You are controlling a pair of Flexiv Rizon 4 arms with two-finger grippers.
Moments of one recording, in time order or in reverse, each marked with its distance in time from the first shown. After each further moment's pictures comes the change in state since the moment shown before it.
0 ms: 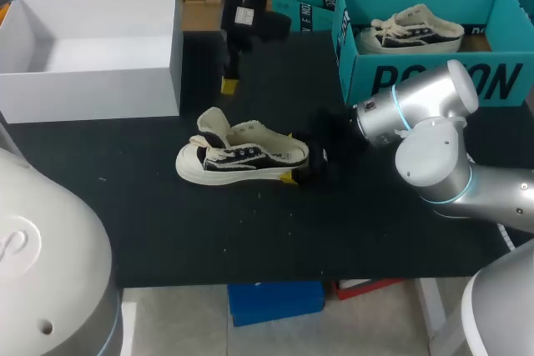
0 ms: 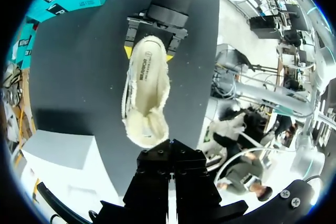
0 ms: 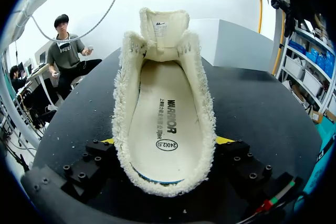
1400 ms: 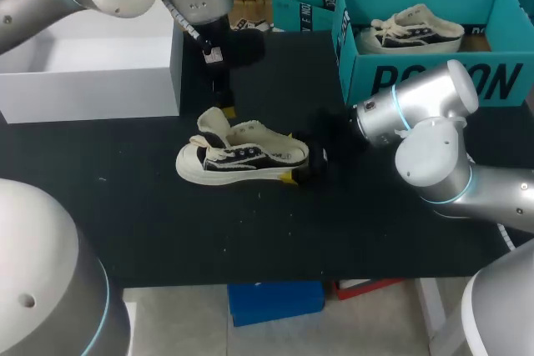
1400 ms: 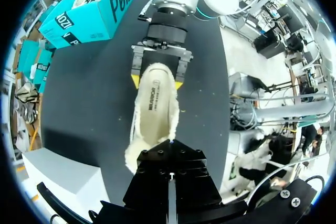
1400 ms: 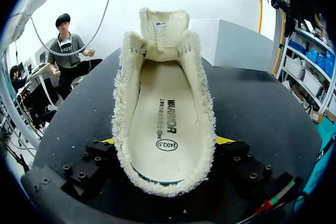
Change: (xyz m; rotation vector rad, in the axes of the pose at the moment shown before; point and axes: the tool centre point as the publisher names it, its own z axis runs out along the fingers) left arm -0.011 -0.015 0.053 0.370 -0.174 0.084; right arm 0.000 0.000 0.000 0.000 0.000 0.000
